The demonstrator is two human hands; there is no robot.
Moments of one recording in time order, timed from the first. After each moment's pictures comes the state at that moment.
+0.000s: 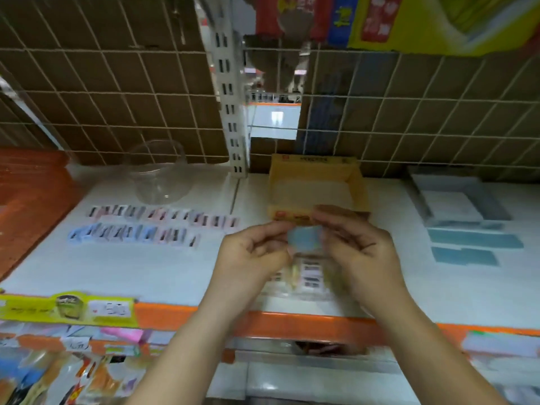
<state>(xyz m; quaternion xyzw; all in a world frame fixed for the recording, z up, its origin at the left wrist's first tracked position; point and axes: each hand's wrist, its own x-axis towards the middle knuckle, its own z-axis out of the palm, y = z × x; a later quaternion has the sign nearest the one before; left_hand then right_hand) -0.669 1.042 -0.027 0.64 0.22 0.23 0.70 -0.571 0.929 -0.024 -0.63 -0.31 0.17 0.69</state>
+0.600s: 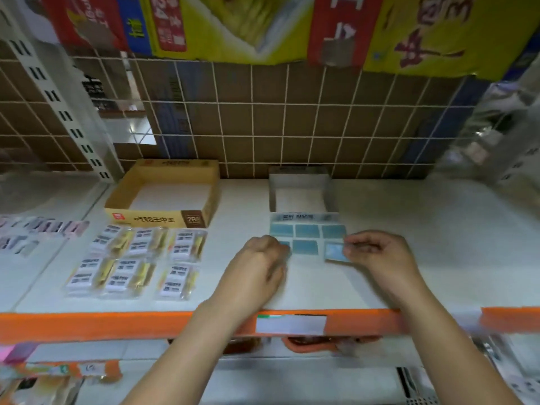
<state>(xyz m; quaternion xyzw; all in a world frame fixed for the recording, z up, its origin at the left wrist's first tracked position) -0.508 0.849 -0.072 0.96 0.08 0.12 0.24 -0.378 0.677 -0.056 -0.79 -0.16 0.14 0.58</state>
